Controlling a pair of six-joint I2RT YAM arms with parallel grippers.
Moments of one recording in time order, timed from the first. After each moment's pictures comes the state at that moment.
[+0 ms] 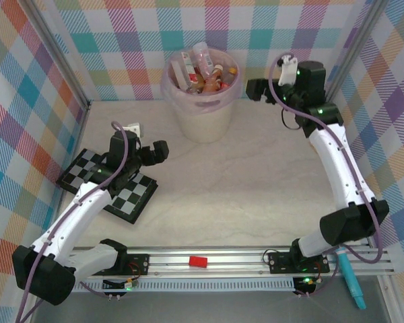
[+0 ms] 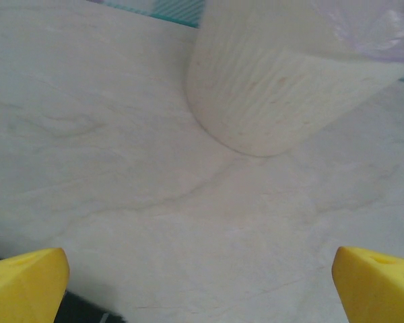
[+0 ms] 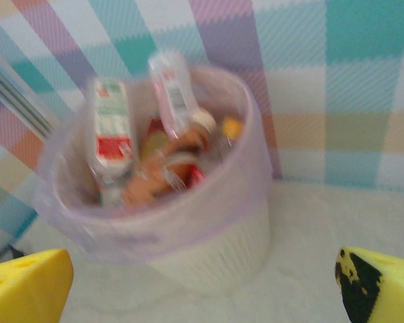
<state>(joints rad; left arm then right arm) -0.36 1.06 0.96 -0.48 -0.10 -0.42 0.21 1.48 1.66 -0.53 -0.27 0.20</state>
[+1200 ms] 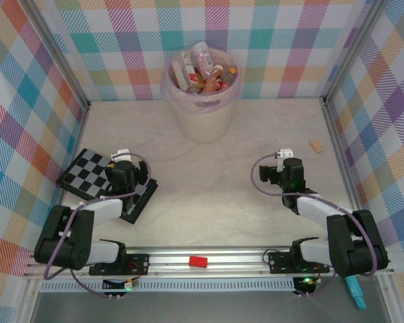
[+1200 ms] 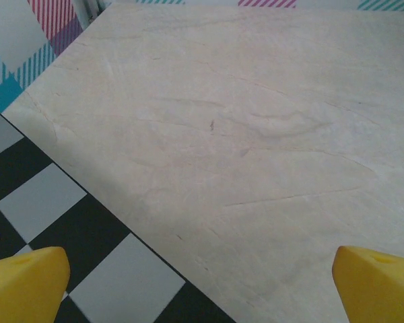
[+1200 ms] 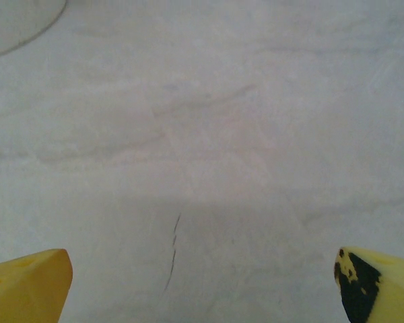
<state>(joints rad) -0.14 1.35 0.35 0.55 -0.38 -0.13 0.18 1.26 0.38 0.35 0.12 0.01</state>
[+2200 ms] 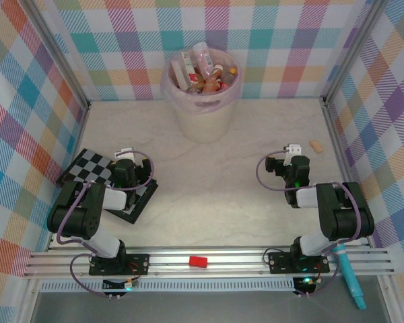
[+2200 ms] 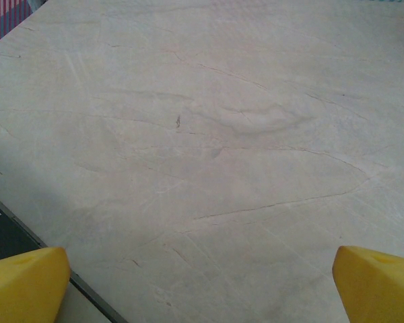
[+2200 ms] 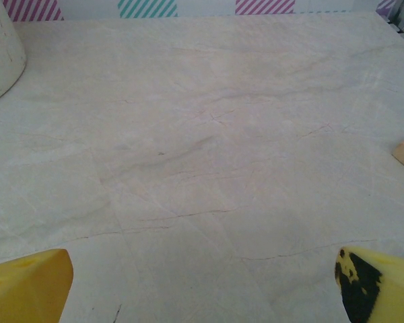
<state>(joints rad) -0.11 1.58 0.38 0.76 -0.27 -0.12 0.05 1.54 0.37 0.77 0.04 0.03</state>
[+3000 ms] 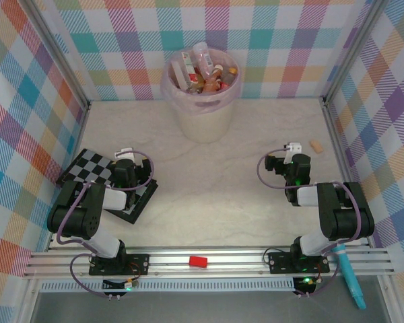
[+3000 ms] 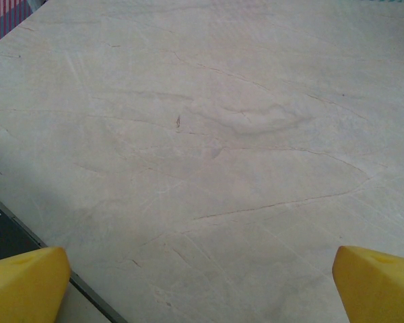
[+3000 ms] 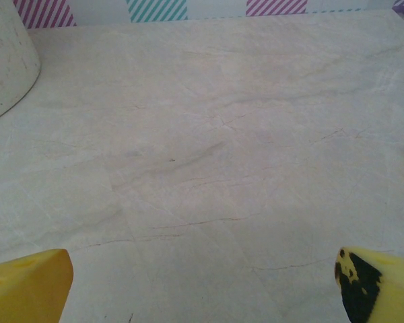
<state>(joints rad) -0.11 1.58 0.38 0.76 -0.27 -0.12 0.04 1.54 0.40 0.74 -0.01 0.04</state>
